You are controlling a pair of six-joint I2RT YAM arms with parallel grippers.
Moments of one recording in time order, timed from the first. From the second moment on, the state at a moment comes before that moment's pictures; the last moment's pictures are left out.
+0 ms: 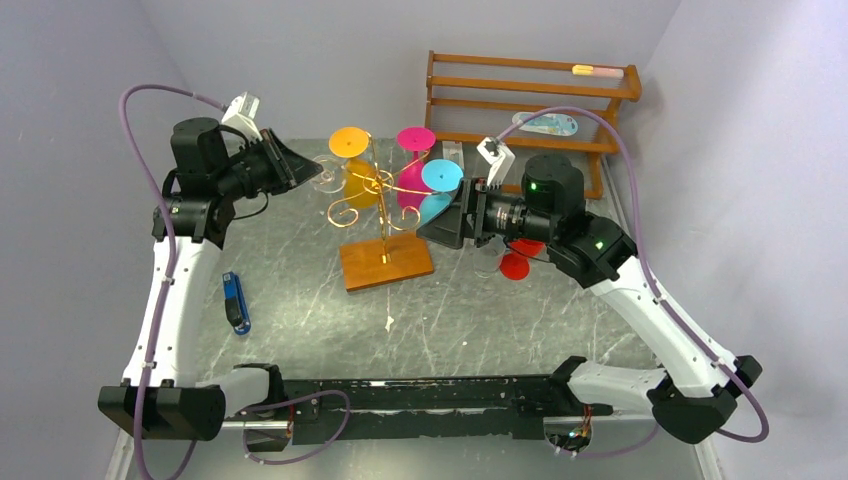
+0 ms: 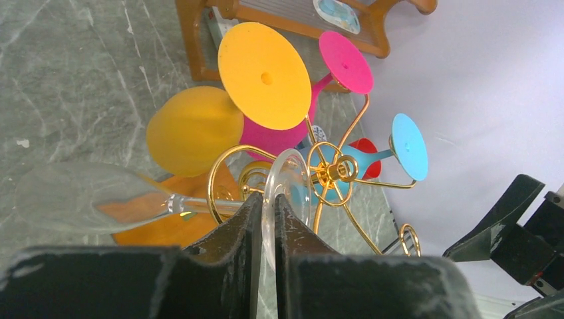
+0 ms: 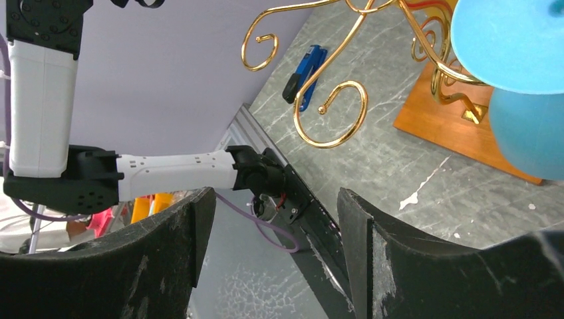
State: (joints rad) left arm -0.05 1.19 1.42 -0.57 0.59 -0.50; right arm 0.71 1.13 1.39 -0.55 -0.43 0.63
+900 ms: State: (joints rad) left arm -0.02 1.07 1.27 -0.43 0.49 -0.79; right arm 0.71 1.08 1.35 -0.55 -0.35 0.65
